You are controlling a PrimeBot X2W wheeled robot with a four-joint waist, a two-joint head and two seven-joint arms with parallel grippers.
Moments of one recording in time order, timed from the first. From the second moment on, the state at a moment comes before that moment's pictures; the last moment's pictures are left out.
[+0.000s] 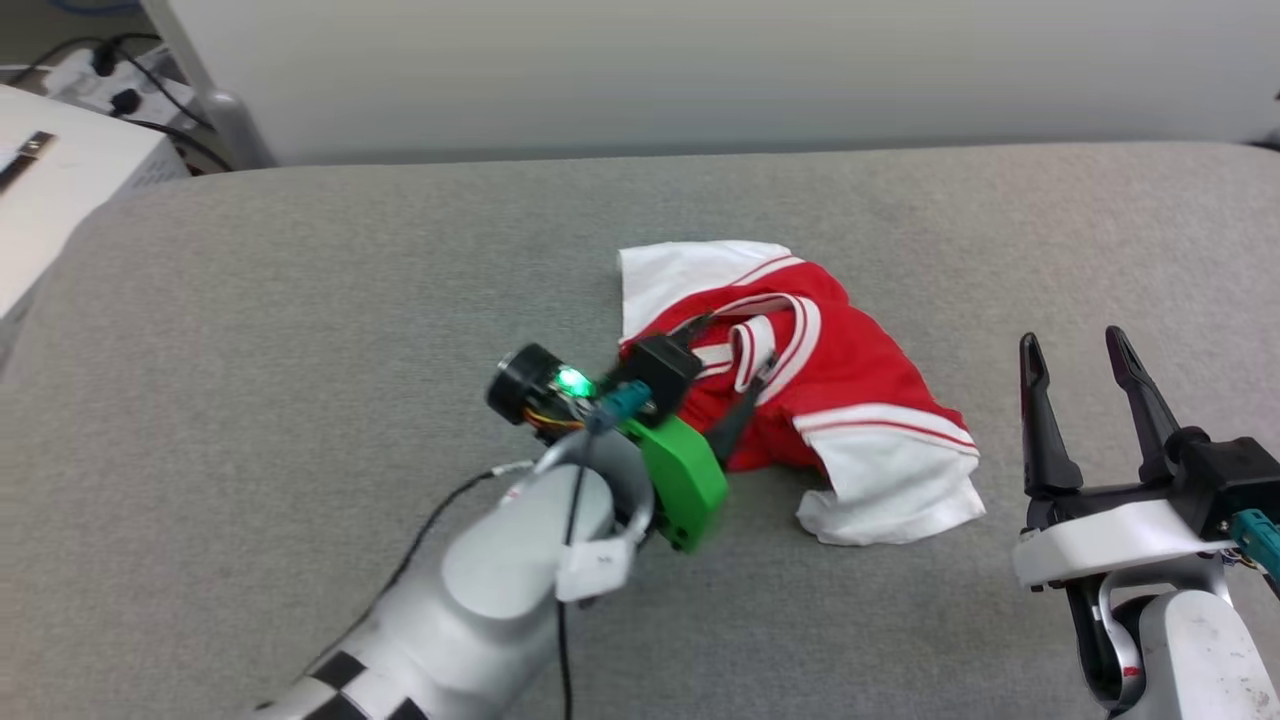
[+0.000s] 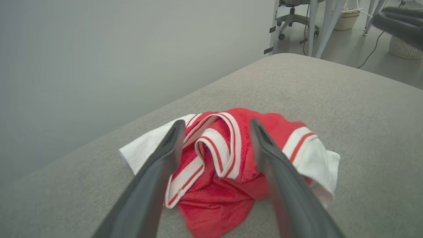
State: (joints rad) left arm -0.73 0.11 -0.95 0.66 -0.55 -0.01 -0.25; right arm -0.14 -0.05 -0.05 0.06 0.08 0.13 -0.26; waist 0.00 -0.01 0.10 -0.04
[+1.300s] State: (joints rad) left arm -0.06 0.13 -0.18 0.10 -0.26 -0.05 -0.26; right arm -0.04 -0.05 -0.04 0.09 0.07 0.13 -0.26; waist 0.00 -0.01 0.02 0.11
